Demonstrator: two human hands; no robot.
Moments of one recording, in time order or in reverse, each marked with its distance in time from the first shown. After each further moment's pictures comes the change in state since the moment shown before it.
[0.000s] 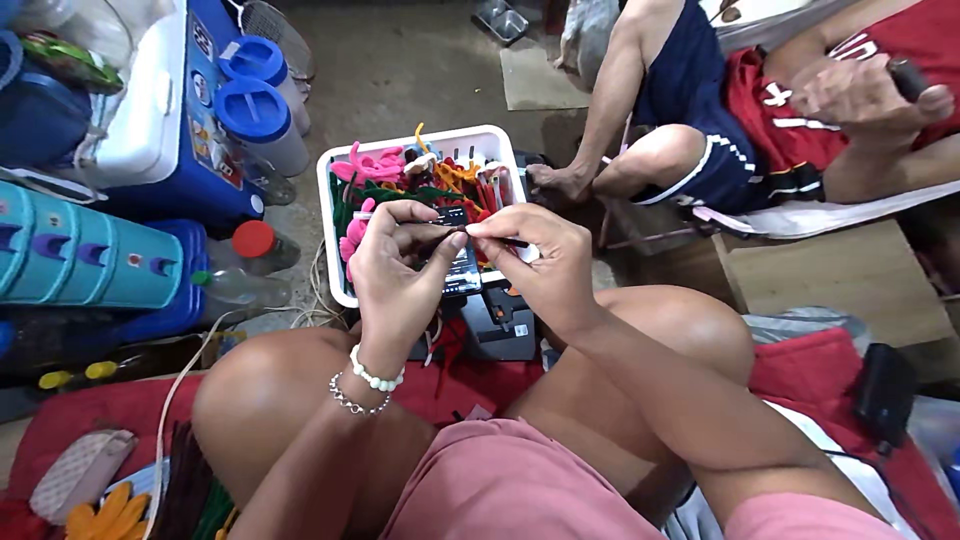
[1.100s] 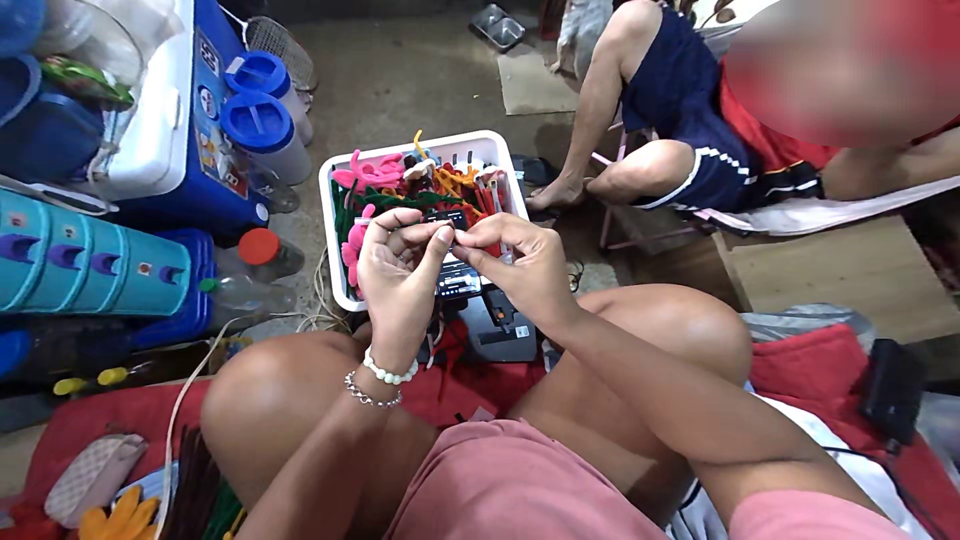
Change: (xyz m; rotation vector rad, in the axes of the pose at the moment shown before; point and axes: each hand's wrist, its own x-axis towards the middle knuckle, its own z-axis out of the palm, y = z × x) left_hand -0.005 -0.008 0.013 -0.315 0.119 -0.138; right_hand -0.005 0.001 0.013 0.306 -0.014 0.209
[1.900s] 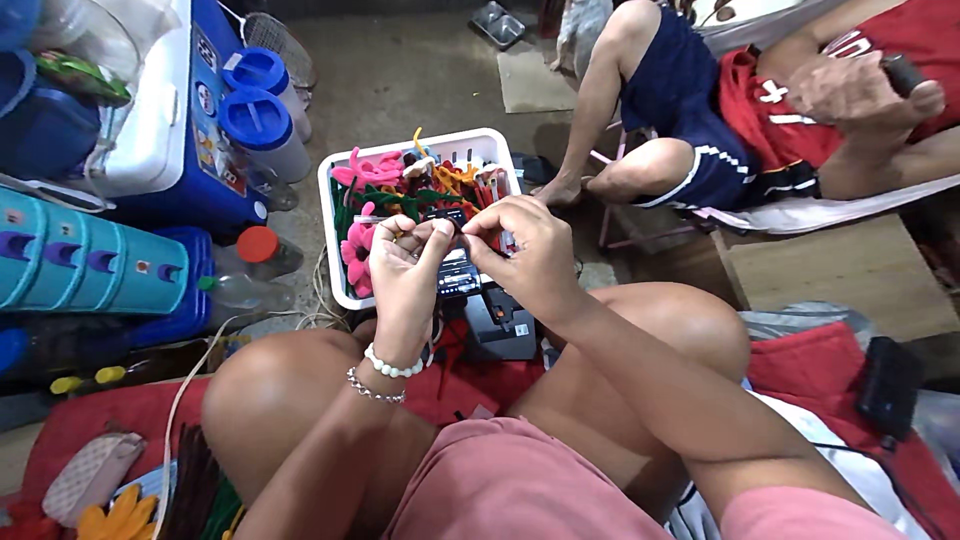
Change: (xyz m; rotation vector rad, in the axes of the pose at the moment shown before) left_hand 0.001 0.002 0.010 -0.203 0.083 -0.249; right_hand 0.010 -0.003 -0.007 -0.497 -0.004 -0.206
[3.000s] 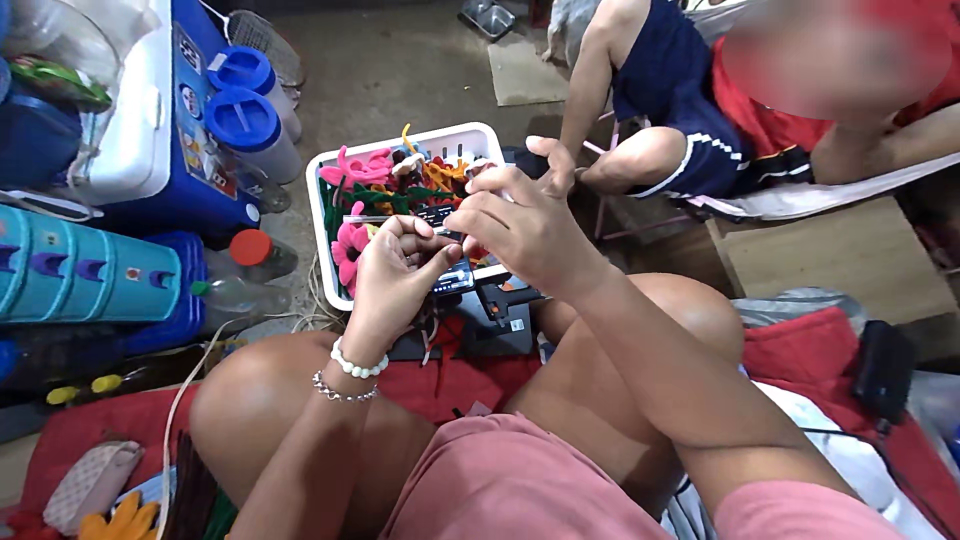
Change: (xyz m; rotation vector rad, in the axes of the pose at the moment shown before) left_hand 0.010 0.010 -0.022 0.448 -0.365 0.026; right_hand 0.019 0.015 -0.026 -0.375 -0.169 -0.469
